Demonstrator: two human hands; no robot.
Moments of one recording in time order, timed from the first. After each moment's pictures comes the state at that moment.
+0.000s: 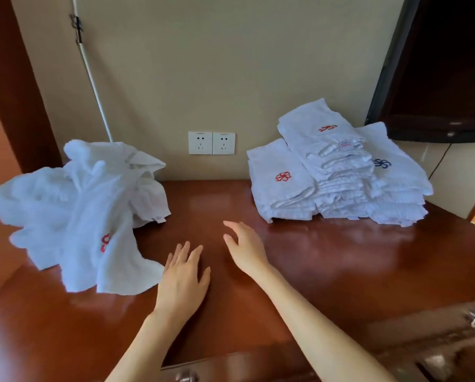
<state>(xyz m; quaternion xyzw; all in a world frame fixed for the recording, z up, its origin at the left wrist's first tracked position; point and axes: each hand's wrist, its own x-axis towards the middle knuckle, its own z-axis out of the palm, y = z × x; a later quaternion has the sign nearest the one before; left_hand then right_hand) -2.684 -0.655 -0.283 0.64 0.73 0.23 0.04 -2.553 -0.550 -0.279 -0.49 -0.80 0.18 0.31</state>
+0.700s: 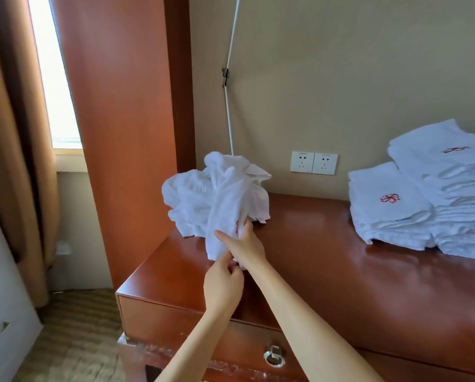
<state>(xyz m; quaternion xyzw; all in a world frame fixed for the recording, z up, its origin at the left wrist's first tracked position) -2.729 -0.747 -0.282 0.36 0.75 0.54 0.11 -2.712 -0.660 -0.249 -0.41 -0.75 0.43 0.29</state>
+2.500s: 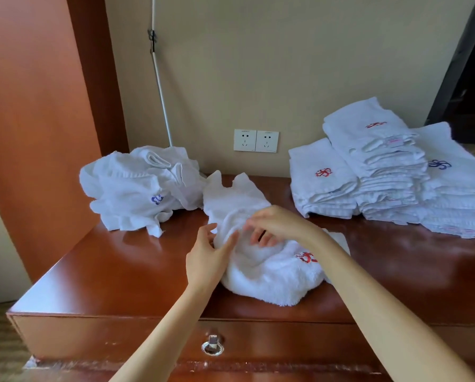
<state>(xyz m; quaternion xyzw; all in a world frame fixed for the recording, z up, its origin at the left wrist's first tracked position) -2.678 -0.686 -0.277 0.39 0.70 0.56 0.21 -2.541 -0.594 -0.197 -0.43 -0.81 0.40 0.10</state>
